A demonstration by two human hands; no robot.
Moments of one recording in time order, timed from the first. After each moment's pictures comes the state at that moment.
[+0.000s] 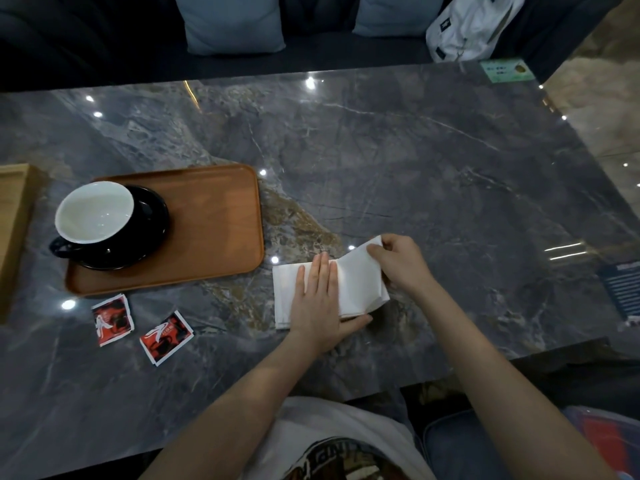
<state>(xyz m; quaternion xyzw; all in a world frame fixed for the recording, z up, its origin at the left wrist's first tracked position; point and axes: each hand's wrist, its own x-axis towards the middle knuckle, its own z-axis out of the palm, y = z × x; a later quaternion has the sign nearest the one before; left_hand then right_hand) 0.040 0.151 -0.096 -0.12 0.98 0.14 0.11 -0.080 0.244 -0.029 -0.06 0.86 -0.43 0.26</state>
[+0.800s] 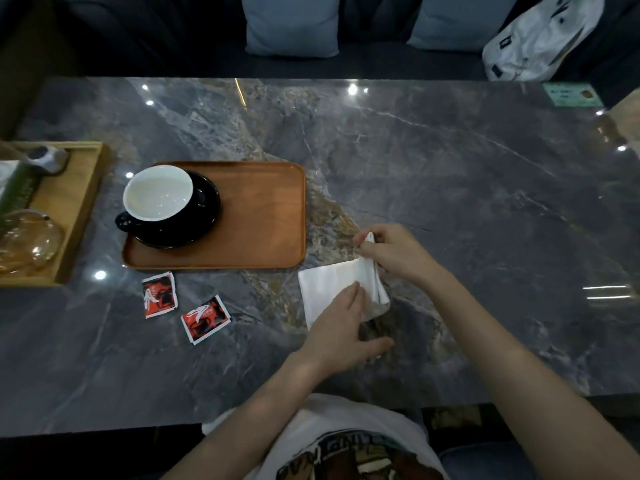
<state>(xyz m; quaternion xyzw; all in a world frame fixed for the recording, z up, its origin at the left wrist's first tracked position) 0.074 0.134 -0.054 -0.13 0.89 0.42 0.14 -0.075 0.176 0.000 -0.23 0.84 -0.35 0.34</state>
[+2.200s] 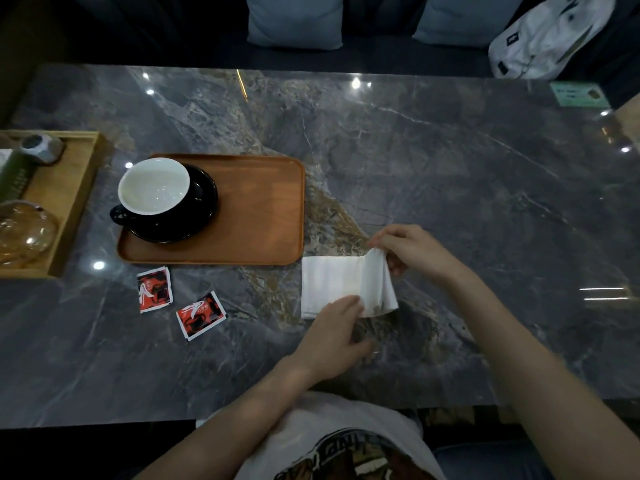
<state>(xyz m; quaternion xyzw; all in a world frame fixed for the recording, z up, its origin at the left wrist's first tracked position) 0.082 0.136 -0.063 -0.14 0.89 0.41 0.12 -0.094 0.195 -0.001 -0.17 0.81 -0.39 0.41</state>
